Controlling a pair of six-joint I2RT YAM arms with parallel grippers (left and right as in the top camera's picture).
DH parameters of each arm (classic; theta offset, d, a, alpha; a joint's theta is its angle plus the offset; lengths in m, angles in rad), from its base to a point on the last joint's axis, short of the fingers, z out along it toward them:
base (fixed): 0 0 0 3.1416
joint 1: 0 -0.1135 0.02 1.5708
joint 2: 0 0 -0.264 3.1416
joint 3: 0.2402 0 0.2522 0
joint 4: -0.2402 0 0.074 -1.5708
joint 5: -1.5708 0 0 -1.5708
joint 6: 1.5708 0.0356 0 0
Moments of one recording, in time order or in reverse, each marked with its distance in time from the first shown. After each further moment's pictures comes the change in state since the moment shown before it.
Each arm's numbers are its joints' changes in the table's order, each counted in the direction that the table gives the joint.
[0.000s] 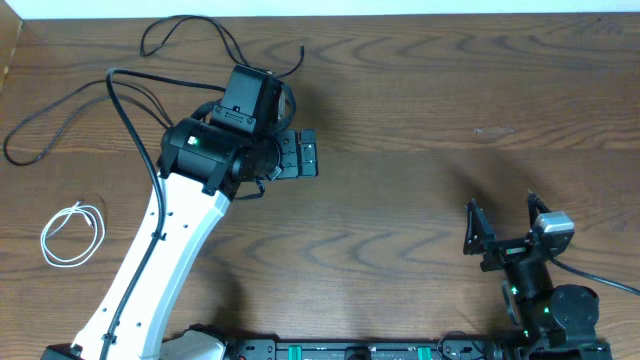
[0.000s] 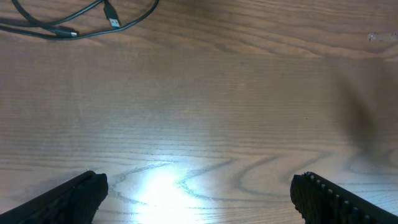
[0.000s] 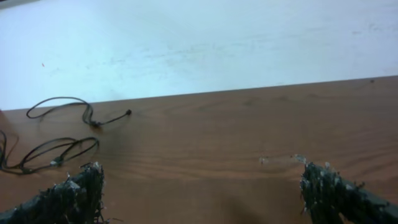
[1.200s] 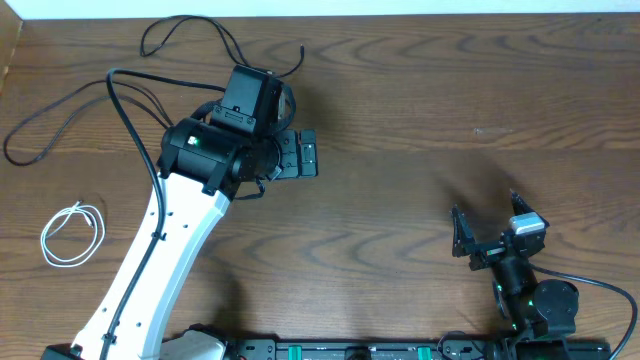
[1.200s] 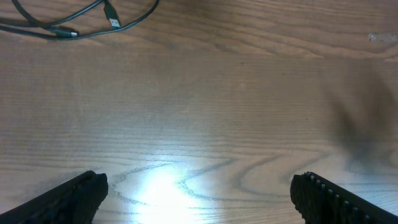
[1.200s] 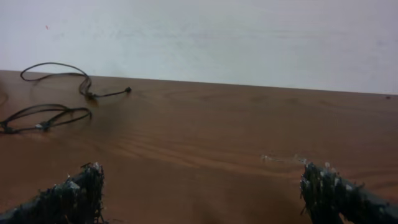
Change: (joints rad) left arm 0.000 0.000 0.000 0.000 0.000 0.000; right arm 0.000 -0.018 -0.175 0.154 0.063 -0.152
